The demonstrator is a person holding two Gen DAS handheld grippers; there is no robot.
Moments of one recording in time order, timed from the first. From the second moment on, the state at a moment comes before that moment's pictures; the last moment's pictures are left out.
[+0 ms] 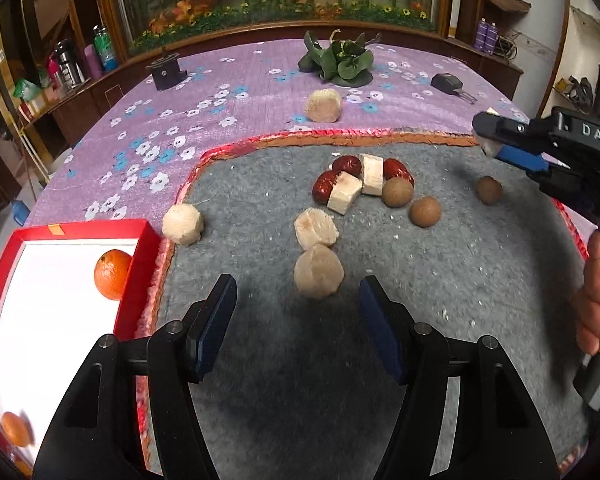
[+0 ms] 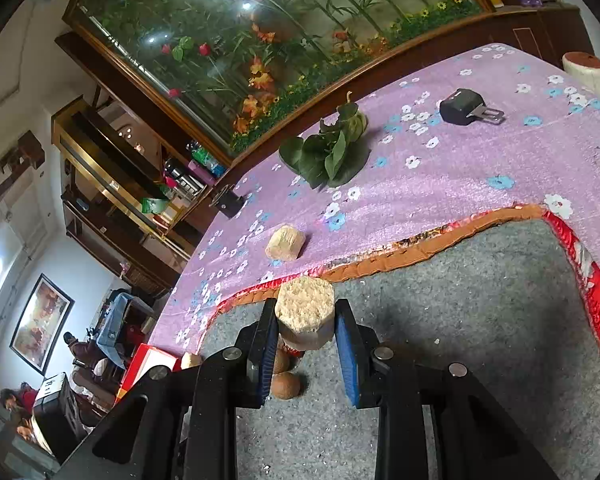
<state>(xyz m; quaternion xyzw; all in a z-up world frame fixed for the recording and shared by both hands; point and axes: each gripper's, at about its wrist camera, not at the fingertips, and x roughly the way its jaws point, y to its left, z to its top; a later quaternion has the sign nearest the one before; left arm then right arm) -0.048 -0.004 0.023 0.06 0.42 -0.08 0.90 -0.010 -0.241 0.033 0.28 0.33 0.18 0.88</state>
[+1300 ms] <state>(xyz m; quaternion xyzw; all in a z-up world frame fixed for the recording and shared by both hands) -0.147 0.088 0.073 -0.01 0.33 -0.02 0.94 -0.011 -0.249 0.036 0.24 0.31 0.12 0.91</state>
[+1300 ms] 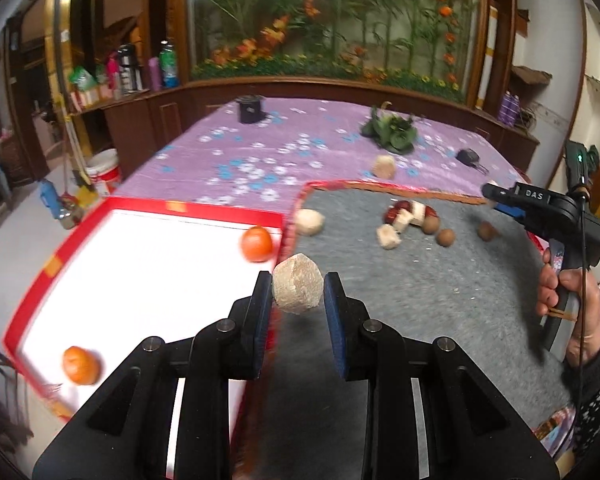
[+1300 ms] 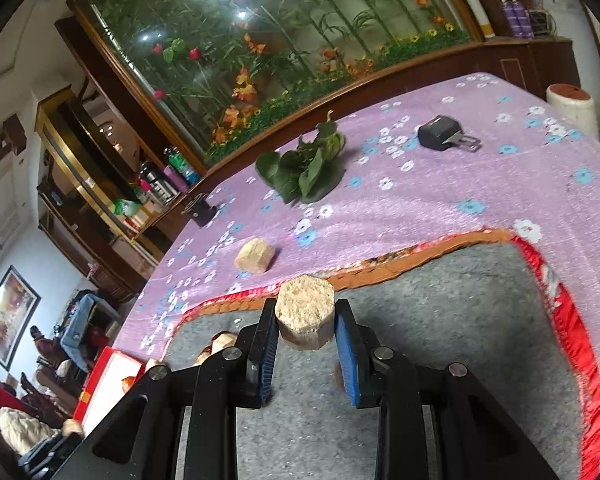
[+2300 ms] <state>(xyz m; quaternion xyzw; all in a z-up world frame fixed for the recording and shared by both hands) -0.160 0.180 0.048 -0.04 0.34 0.08 0.93 -0.066 -0.007 0.060 0.08 0.32 0.35 0.88</state>
